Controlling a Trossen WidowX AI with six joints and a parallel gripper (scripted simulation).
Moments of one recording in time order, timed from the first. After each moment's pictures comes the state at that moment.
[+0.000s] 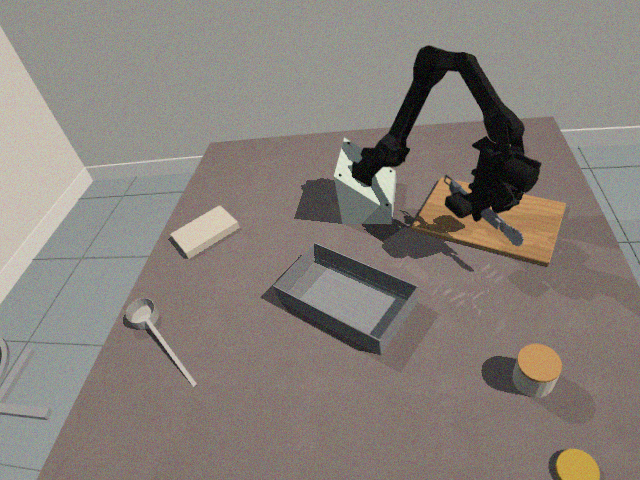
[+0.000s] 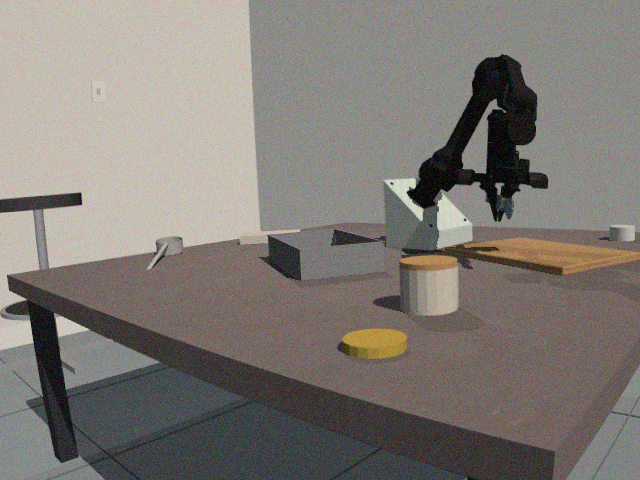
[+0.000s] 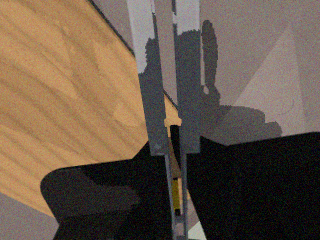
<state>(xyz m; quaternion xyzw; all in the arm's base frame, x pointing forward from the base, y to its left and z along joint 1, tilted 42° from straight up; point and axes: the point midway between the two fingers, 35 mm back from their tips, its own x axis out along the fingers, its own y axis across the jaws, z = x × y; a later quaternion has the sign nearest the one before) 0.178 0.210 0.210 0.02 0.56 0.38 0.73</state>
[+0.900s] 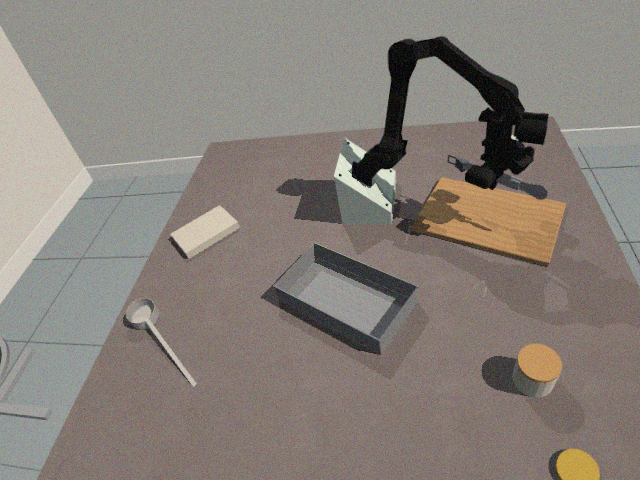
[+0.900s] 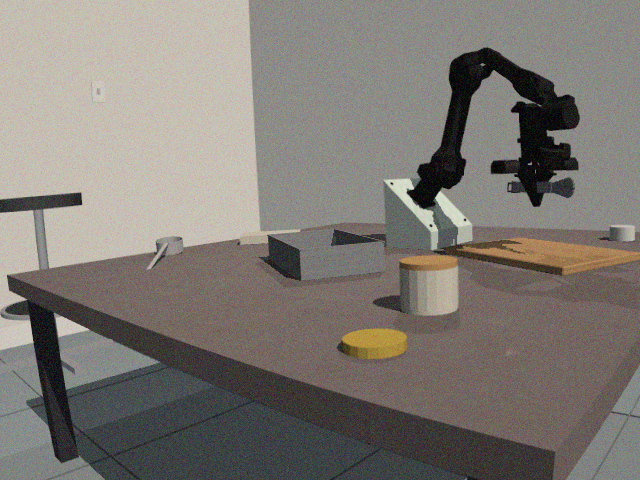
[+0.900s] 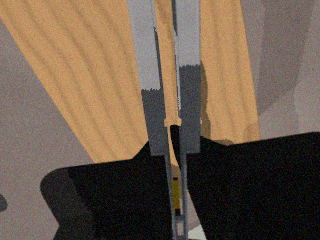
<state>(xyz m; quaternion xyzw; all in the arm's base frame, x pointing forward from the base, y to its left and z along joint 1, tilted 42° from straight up) 0.083 0.235 0.254 -0.05 0.47 0.49 0.73</state>
